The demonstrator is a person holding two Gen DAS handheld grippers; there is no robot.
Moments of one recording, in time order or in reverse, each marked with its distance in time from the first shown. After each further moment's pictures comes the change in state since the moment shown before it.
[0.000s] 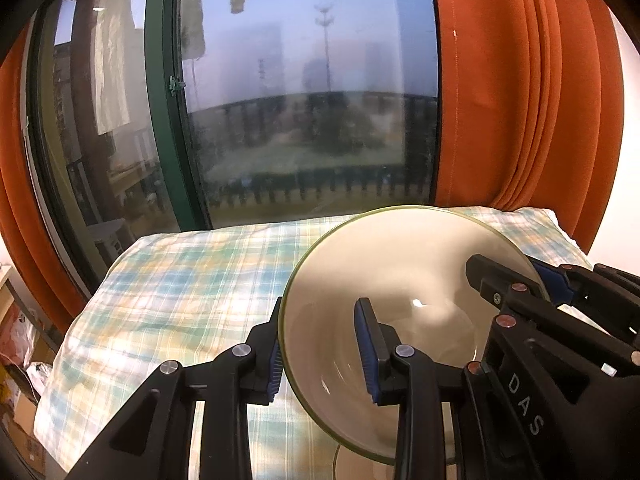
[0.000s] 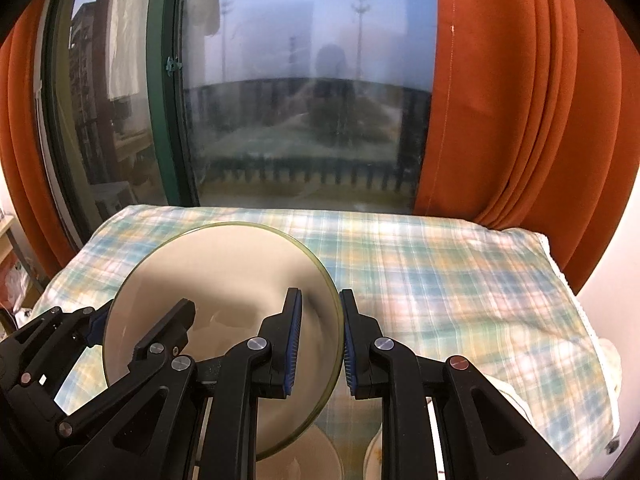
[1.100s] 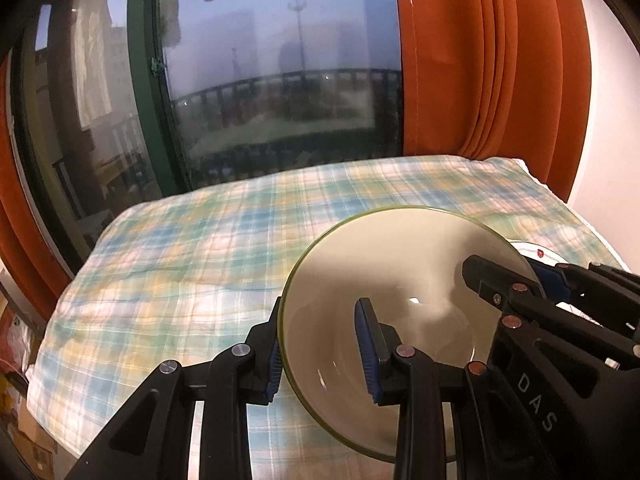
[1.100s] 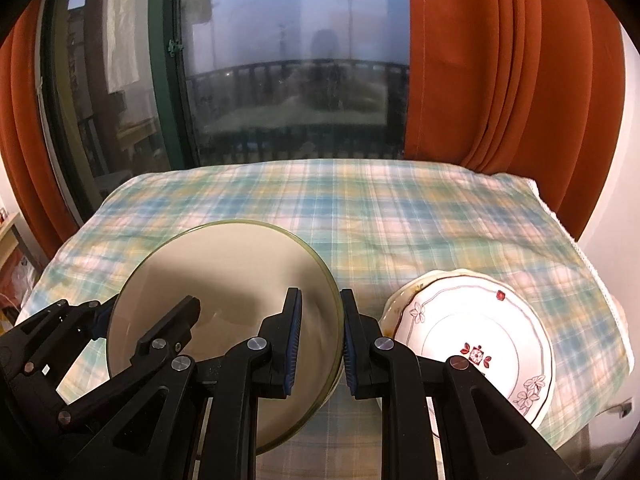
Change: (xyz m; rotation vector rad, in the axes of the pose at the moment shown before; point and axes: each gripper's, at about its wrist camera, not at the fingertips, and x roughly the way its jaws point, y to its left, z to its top) left arm -0.030 -0.020 -0.075 0.069 0.075 -0.069; right arm -0.038 -0.001 -0.089 0.063 0.063 0.007
